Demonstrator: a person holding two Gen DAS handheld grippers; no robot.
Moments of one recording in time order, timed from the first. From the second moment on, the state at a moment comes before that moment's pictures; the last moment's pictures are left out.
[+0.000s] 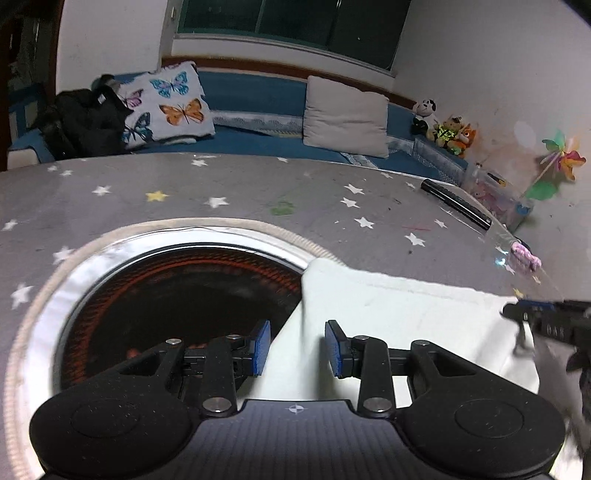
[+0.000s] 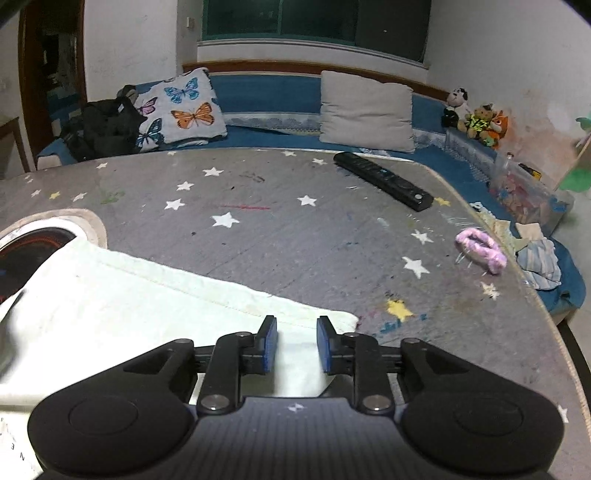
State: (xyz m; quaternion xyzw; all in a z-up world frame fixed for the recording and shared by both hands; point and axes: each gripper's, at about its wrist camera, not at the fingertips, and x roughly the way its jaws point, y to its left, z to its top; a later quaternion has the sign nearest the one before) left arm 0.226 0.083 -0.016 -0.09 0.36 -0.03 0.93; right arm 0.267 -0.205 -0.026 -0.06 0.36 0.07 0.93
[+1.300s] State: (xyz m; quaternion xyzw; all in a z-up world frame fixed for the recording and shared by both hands) left arm 0.221 0.052 -0.020 -0.06 0.35 -0.11 0.93; right arm 0.268 -0.214 -0.033 -0.04 0.37 0.10 0.92
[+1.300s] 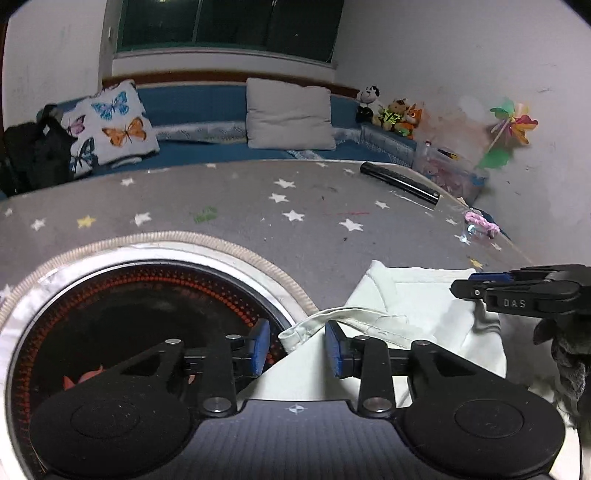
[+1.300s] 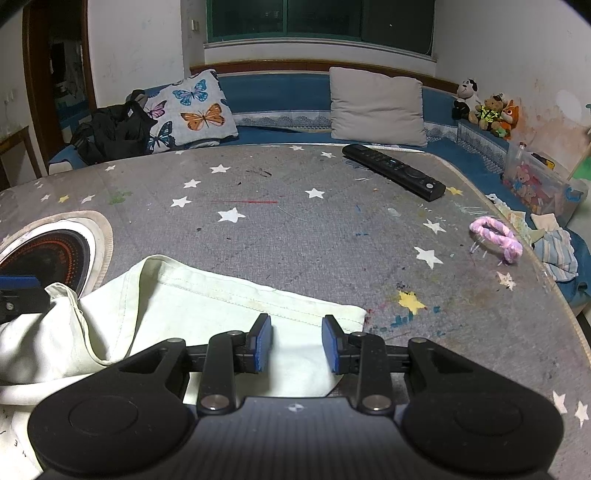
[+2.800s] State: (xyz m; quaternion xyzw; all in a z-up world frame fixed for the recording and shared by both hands) left arm 0.256 0.170 -0.017 0.11 0.34 0.15 0.92; right arm 0.326 -0.183 -0.035 0.01 0.39 0.17 0.91
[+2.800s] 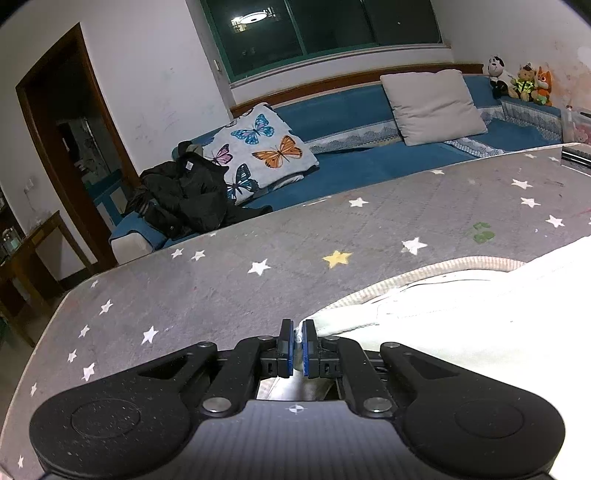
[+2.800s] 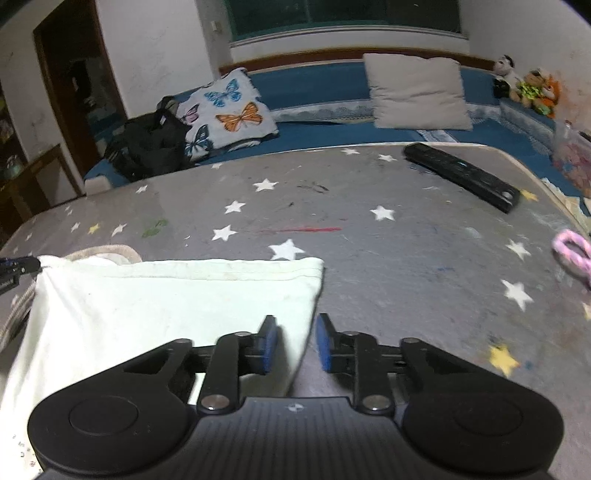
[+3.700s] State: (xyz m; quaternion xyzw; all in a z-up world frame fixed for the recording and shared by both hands) left arm 0.103 0.178 0.012 0.05 0.35 0.11 0.93; right arm 0.193 -0.259 0.004 -0.01 0.41 0.18 0.89
